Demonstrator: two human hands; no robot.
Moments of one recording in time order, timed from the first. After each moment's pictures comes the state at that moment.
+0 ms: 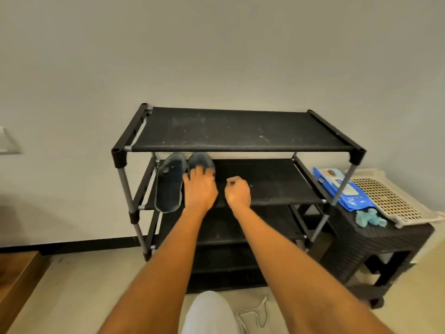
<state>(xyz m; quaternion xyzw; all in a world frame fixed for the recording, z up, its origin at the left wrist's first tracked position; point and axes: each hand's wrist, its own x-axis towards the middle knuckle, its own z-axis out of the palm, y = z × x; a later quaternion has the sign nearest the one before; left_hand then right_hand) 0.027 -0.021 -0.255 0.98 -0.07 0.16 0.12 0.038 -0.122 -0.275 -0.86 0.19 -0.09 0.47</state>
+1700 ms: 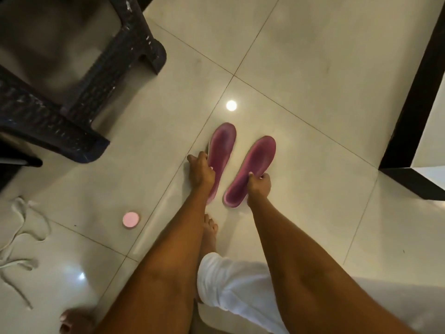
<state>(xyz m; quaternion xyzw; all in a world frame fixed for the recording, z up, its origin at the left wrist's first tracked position) -0.316 -0.562 -0.788 0.87 -0.25 -0.39 0.18 -0.452 -0.600 -0.820 -0.33 0.83 -0.12 0.43</state>
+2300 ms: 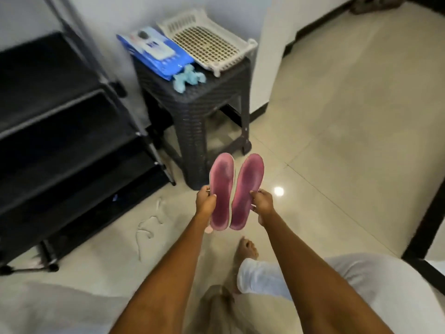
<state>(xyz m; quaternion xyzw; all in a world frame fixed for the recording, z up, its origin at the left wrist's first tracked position) -0.225 -0.396 -0.526 0.81 0.00 -0.35 0.48 -0.327 -0.500 -0.508 -0.48 0.58 -0.08 0.66</state>
